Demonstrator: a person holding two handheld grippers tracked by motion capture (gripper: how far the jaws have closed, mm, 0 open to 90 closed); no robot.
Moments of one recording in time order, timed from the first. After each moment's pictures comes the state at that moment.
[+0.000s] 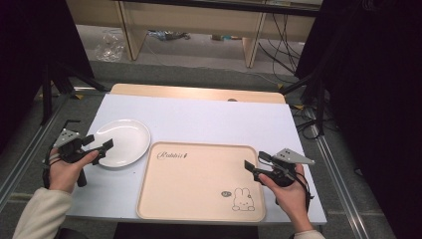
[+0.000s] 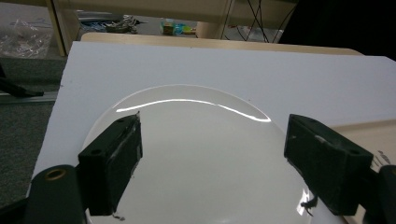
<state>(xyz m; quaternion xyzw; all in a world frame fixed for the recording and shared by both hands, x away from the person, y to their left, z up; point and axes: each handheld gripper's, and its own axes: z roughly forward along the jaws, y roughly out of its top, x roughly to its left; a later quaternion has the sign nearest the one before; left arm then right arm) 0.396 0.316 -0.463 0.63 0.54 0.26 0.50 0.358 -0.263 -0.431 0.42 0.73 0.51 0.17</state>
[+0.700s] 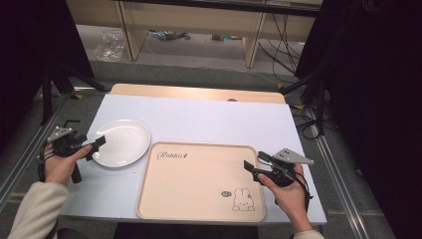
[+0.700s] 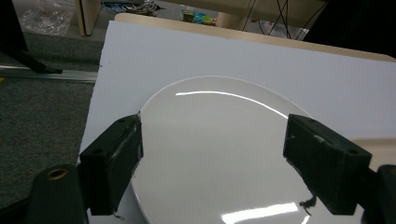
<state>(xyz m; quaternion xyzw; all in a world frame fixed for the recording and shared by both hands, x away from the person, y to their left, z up) 0.413 0.342 -0.475 0.60 0.59 0.25 0.49 0.357 -0.262 -0.430 0.42 0.73 0.50 0.17</state>
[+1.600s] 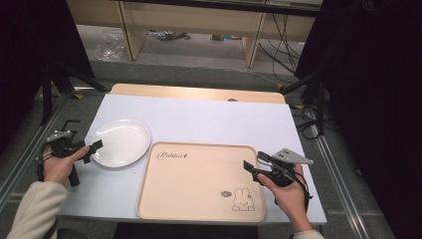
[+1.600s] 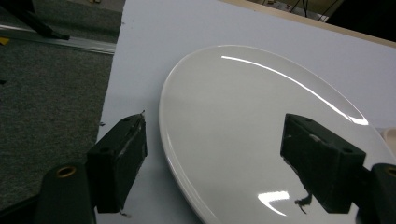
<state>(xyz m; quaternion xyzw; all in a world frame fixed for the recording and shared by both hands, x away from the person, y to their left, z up) 0.418 0.357 -0.495 0.59 0.63 0.21 0.45 0.359 -0.262 -0.432 0.41 0.73 0.51 0.19</state>
